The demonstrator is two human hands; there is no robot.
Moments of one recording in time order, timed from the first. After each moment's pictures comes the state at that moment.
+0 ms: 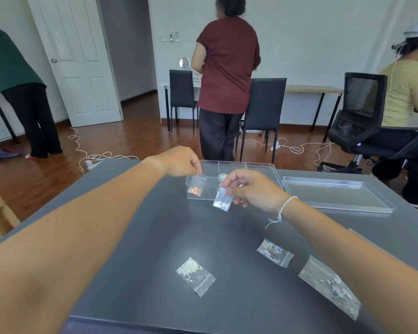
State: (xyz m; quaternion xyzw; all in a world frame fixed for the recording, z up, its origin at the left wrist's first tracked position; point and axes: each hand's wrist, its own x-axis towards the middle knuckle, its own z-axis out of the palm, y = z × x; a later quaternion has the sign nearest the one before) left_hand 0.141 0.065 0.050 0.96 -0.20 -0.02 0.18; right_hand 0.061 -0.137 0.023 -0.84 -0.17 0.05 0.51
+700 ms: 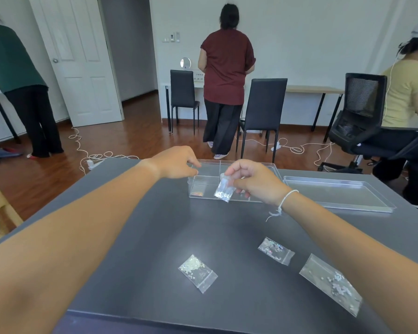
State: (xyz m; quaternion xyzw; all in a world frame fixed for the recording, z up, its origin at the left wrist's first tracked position) left_hand 0.135 0.077 0.046 0.97 -0.21 0.02 0.15; right_hand 0.064 -0.136 0.033 -0.85 -0.15 0.01 0.51
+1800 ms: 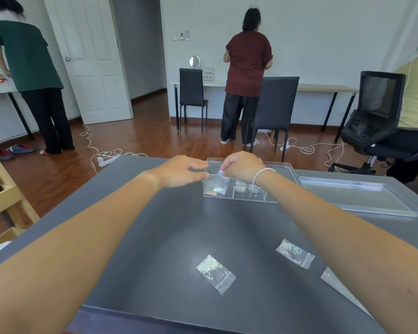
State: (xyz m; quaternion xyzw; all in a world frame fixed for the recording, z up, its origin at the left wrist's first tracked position) left_hand 0.118 0.100 0.023 0.94 -0.20 -0.02 0.28; right_hand 0.114 -0.085 0.043 -0.96 -0.10 0.00 0.26
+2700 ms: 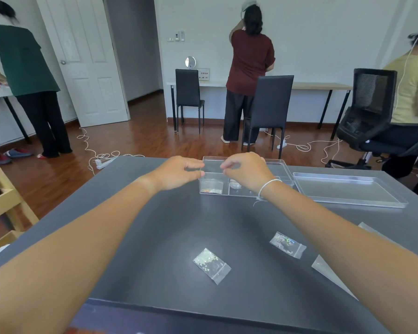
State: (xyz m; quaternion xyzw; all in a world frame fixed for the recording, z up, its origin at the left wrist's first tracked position) left_hand 0.106 0.097 0.021 0.92 -0.18 -0.01 0.34; right_hand 0.086 -0.101 0.031 -0.93 -0.13 -0.13 0.32
